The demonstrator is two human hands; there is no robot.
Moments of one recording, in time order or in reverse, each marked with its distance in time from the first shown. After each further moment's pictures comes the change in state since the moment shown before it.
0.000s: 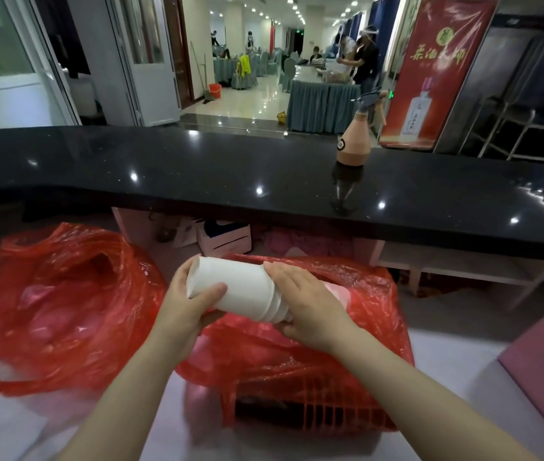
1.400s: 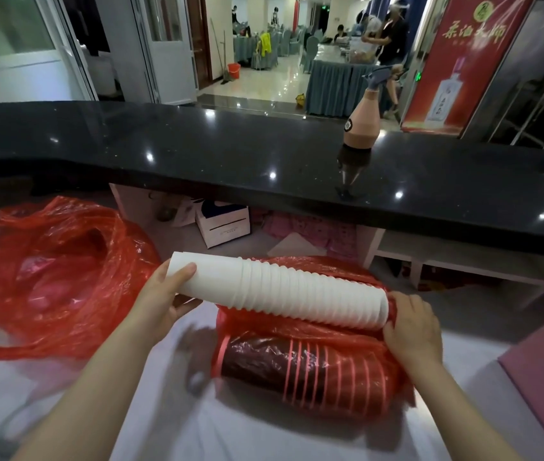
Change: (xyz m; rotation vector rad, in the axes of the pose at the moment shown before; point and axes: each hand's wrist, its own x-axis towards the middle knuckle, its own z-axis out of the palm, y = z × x) left_hand 0.019 -0.031 -0.025 0.020 0.194 -0.132; right_hand -0.122 0.138 0.022 -0.187 0.197 0.796
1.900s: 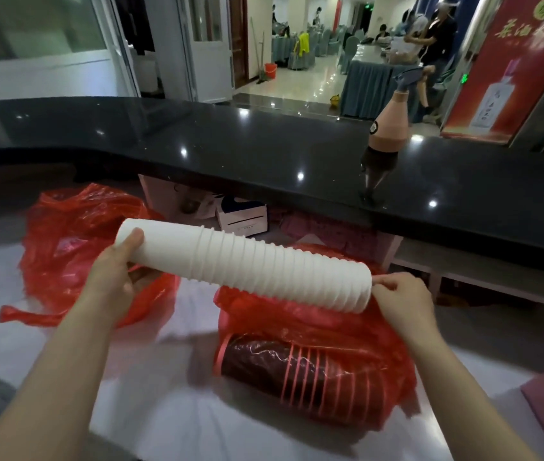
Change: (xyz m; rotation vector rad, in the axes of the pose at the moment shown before) left_hand -0.029 0.054 -0.028 -0.108 0.409 0.155; right_hand 0.025 -0.068 -0.063 0.498 -0.174 0.018
